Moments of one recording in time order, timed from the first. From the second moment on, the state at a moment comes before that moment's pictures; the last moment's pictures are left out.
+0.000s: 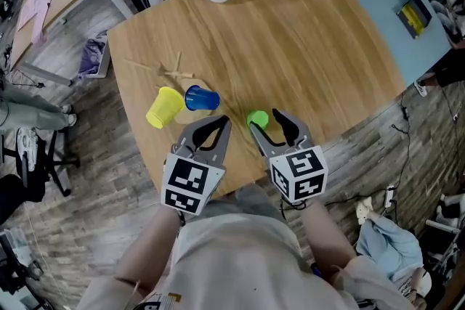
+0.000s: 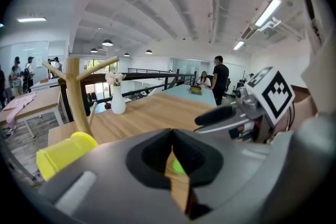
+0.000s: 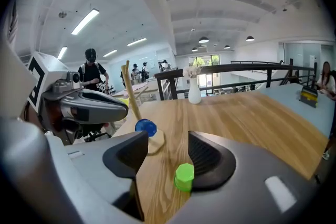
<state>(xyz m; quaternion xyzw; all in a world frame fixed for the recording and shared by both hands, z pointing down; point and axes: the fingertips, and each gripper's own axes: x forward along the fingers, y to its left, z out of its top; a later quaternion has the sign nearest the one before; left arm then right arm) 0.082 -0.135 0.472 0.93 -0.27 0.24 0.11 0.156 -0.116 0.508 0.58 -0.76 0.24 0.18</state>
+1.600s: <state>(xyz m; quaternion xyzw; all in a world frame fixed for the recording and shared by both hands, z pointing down) 0.092 -0.148 0.603 0.90 -0.27 0.29 0.19 0.172 -0.135 0.665 0.56 -0.74 0.28 0.26</state>
